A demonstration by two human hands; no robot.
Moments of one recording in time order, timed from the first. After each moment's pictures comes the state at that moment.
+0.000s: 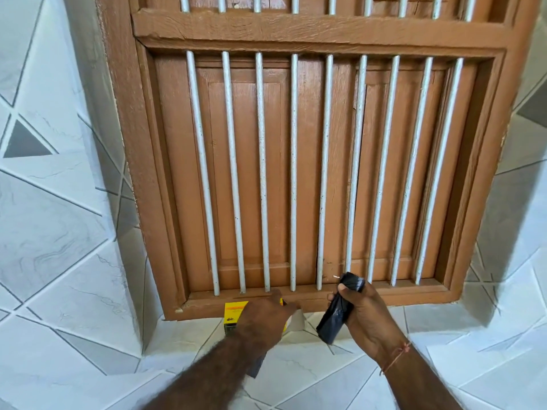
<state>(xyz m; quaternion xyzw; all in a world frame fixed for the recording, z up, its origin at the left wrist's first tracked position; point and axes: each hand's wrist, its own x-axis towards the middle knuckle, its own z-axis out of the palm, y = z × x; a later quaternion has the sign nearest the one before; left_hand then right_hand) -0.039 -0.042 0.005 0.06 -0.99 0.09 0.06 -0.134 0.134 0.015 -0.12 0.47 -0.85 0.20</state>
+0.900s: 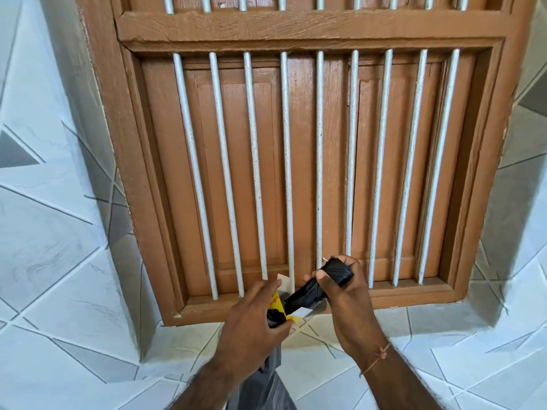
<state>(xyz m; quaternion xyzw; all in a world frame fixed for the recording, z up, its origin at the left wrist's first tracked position) 0.011 -0.021 0.034 0.10 -0.93 -0.22 0.28 -0.096 0.113 0.048 -0.21 0.51 -0.83 0.08</state>
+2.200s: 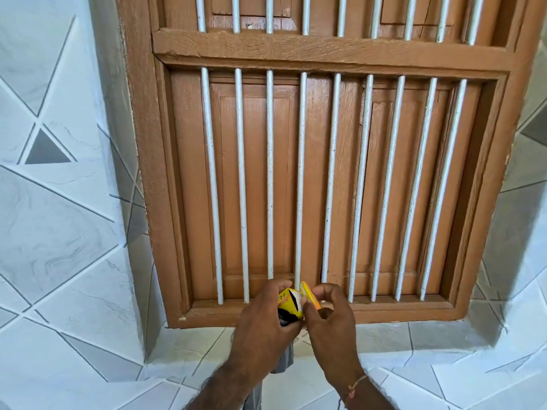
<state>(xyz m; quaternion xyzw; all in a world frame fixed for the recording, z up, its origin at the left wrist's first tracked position) 0.013 -0.010 0.042 0.13 -0.87 -0.35 0.32 -0.069 0.085 0.019 -0.23 0.68 -0.69 -0.10</state>
